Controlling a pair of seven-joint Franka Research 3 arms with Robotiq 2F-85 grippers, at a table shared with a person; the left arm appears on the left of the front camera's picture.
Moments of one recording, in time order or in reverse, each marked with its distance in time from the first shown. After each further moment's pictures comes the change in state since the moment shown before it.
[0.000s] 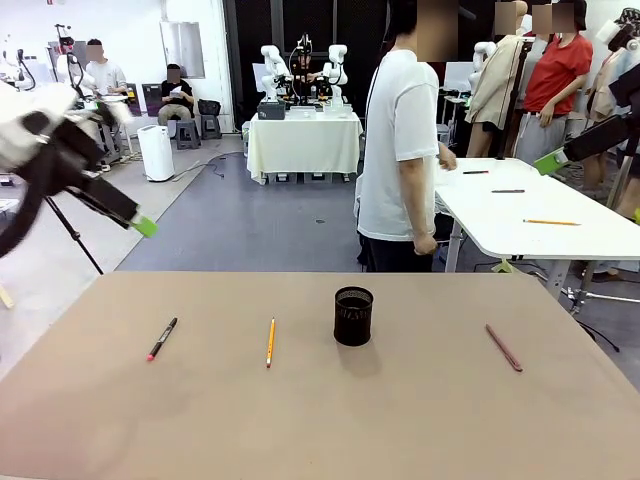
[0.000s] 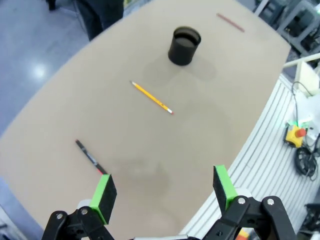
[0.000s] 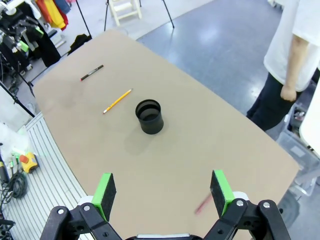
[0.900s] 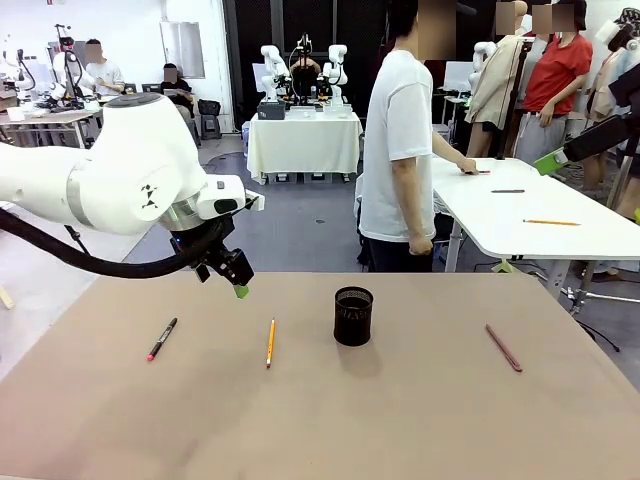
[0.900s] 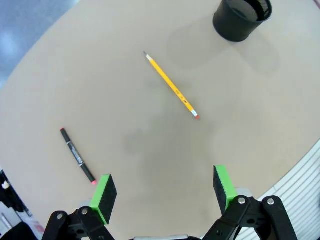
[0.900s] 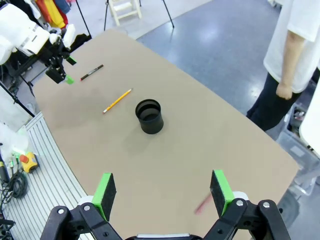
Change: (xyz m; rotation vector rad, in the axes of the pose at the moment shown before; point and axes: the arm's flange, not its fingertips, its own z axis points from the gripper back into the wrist) left arm 0.053 -0.047 -0.185 0.276 0.288 0.117; right arm 0.000 0.000 0.000 -0.001 0.001 0.000
